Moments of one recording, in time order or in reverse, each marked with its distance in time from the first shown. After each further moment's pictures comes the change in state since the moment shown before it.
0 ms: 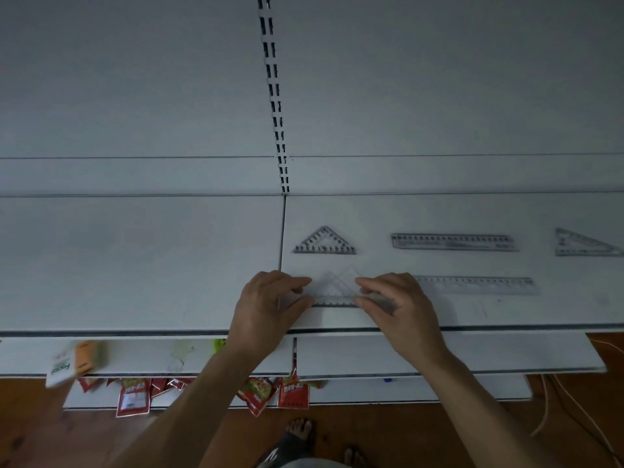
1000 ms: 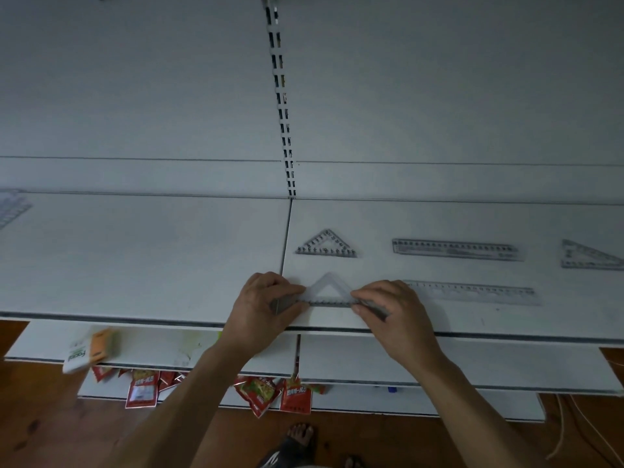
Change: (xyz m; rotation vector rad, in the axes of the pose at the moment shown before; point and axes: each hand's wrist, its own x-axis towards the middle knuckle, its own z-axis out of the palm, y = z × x) left_hand -0.007 -0.007 -0.001 0.055 -0.099 -0.060; right_hand -0.004 0.008 0.000 -0.068 -0.085 -0.012
